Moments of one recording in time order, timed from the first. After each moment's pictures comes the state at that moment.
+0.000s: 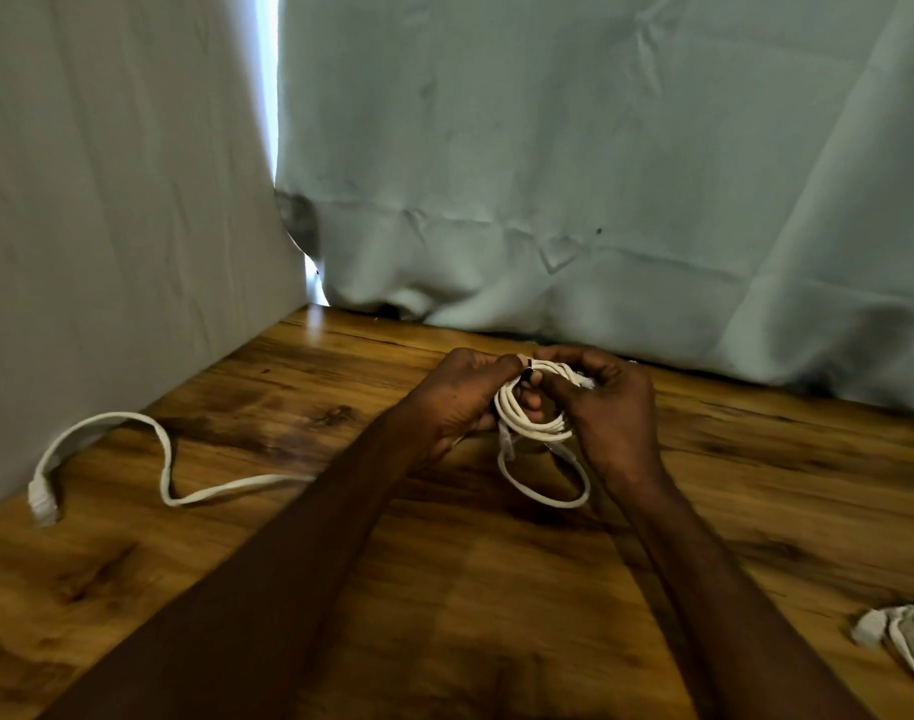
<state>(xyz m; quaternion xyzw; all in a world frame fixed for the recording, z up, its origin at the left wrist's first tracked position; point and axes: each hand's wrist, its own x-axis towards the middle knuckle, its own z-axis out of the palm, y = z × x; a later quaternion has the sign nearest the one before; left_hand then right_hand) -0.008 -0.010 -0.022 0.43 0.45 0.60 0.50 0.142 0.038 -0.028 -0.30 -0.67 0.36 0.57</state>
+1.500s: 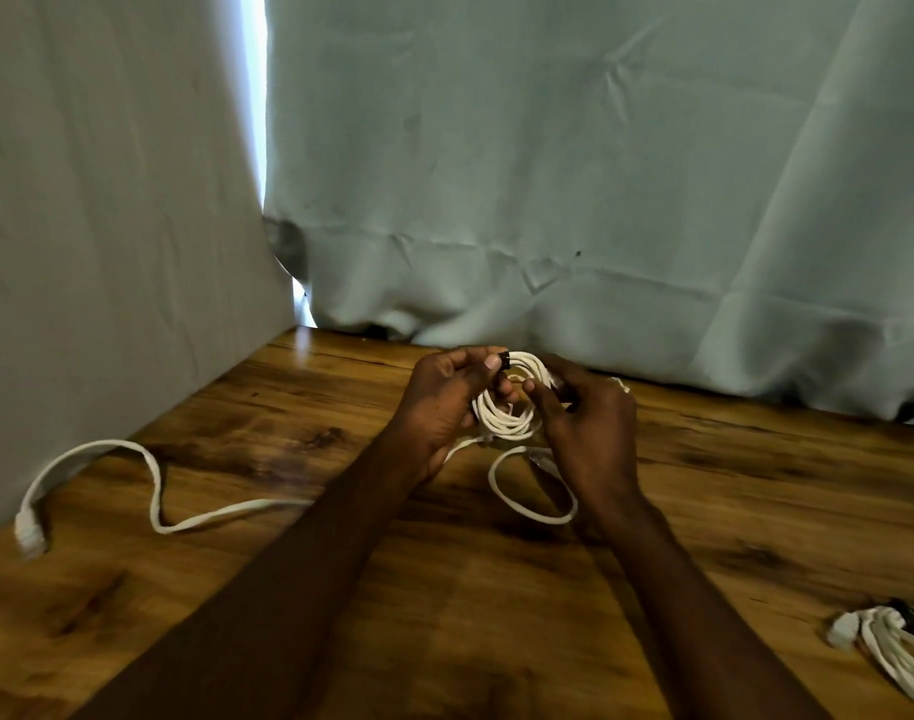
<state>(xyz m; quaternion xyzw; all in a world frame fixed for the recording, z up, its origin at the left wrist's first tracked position) -0.010 -0.003 -0.021 0.41 0.39 0.70 0.44 0.143 0.030 -0.026 -0.34 -0.75 0.11 0.56</state>
